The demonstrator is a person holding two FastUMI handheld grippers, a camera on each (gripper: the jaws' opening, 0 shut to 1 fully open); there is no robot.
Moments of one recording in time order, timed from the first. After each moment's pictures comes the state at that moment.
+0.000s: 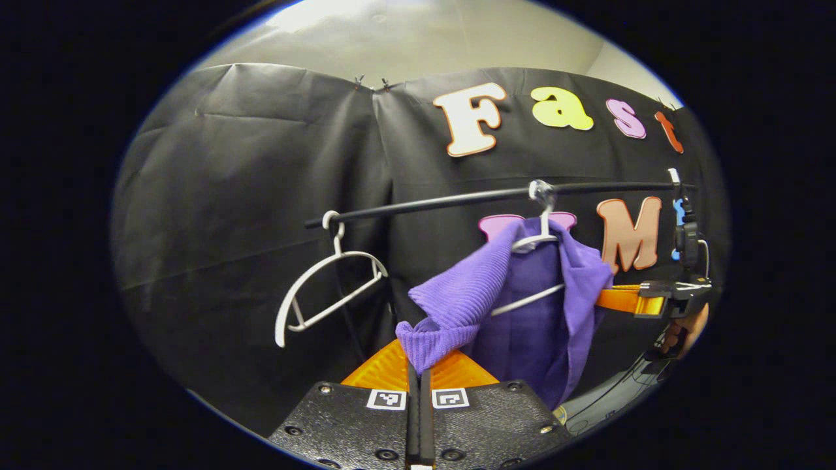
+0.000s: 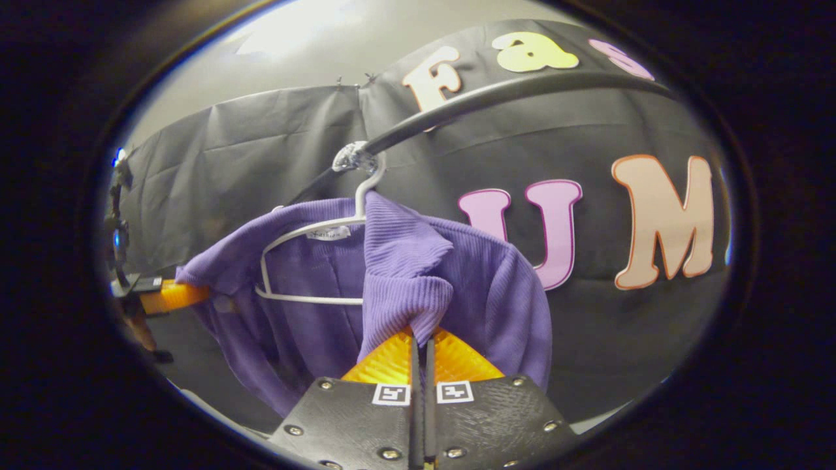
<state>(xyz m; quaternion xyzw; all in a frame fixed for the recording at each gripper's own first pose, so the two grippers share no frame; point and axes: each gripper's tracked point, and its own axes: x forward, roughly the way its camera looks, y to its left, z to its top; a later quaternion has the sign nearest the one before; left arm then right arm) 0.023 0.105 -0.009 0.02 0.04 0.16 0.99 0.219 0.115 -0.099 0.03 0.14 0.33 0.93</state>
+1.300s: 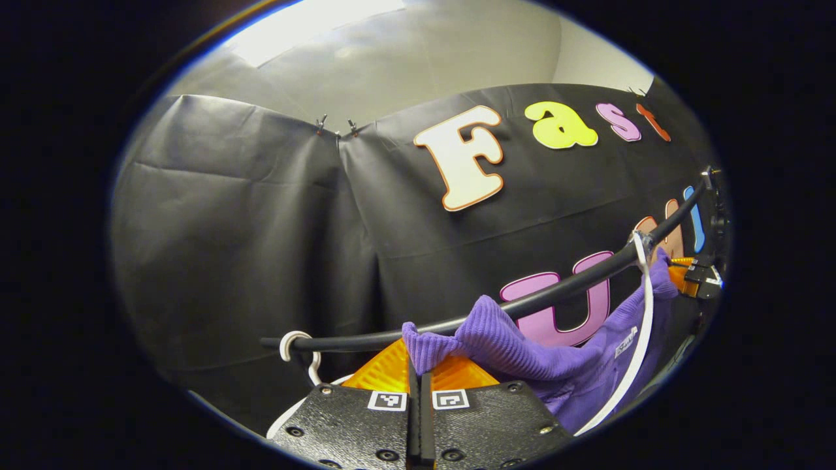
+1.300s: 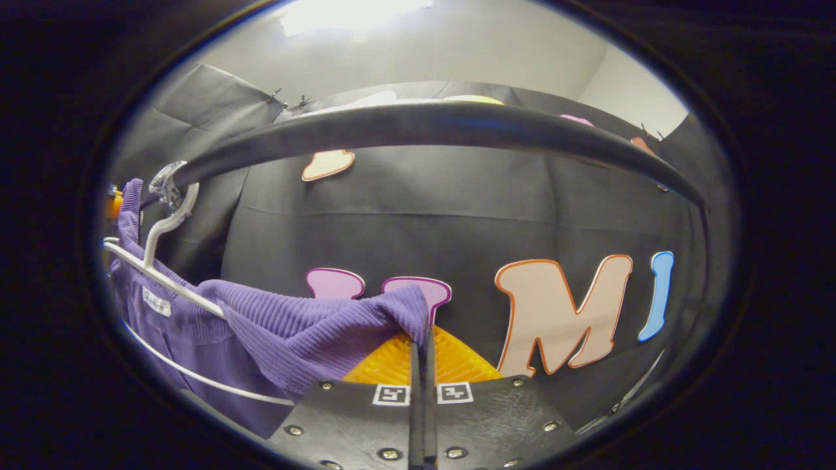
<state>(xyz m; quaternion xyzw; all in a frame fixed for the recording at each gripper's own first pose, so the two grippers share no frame) 0.206 0.176 0.074 0.11 -0.08 0.10 0.99 0.390 0.019 -0.036 -0.06 -0.07 0.02 1.00</state>
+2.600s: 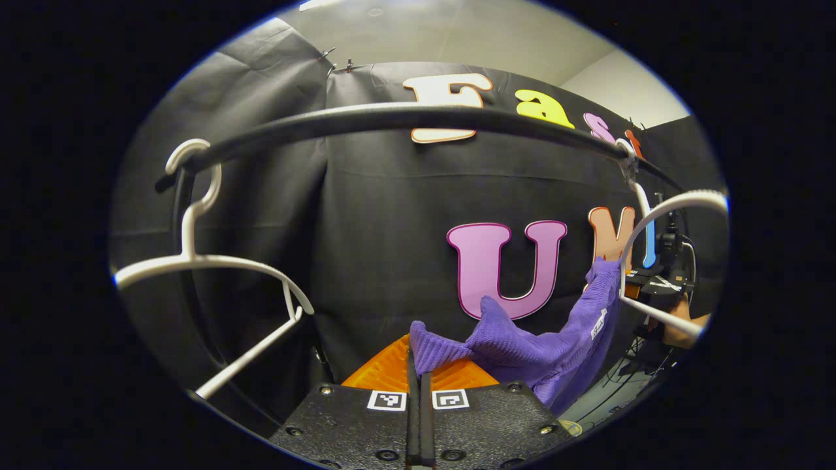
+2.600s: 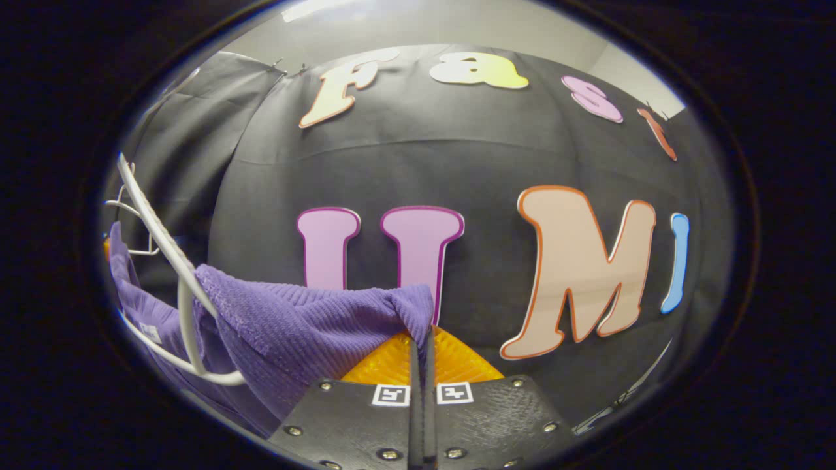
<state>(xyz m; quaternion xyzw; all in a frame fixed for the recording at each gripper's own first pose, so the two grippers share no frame) 0.259 0.161 -0.080 -0.02 -0.02 -0.05 1.00 0.437 0.022 -0.145 -0.06 0.01 0.03 1.00</state>
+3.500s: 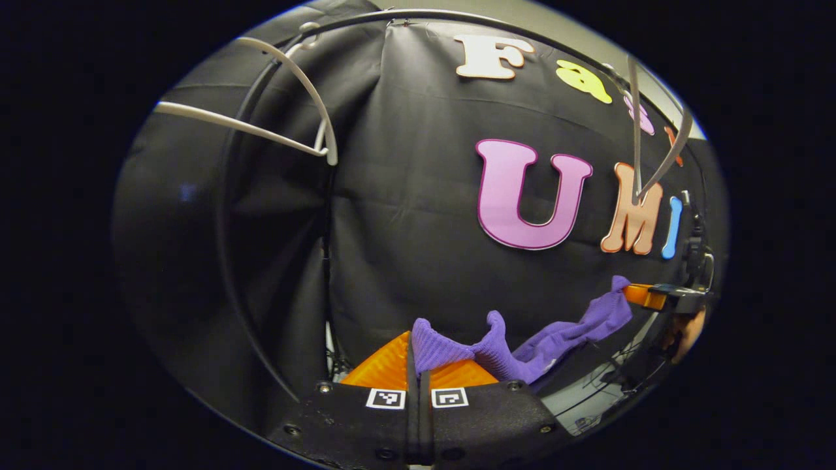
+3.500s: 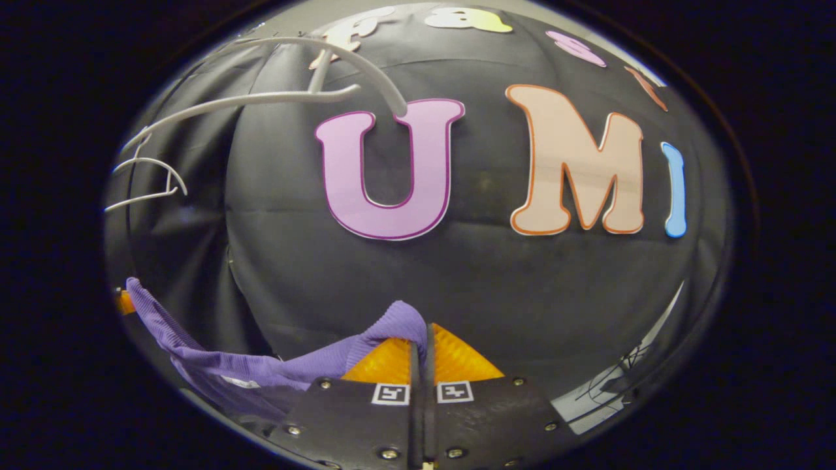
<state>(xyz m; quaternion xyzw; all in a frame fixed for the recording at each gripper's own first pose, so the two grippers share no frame) 0.188 0.140 -0.240 -0.10 0.09 0.04 0.99 0.333 0.006 -0.278 -0.05 0.16 0.05 0.98</state>
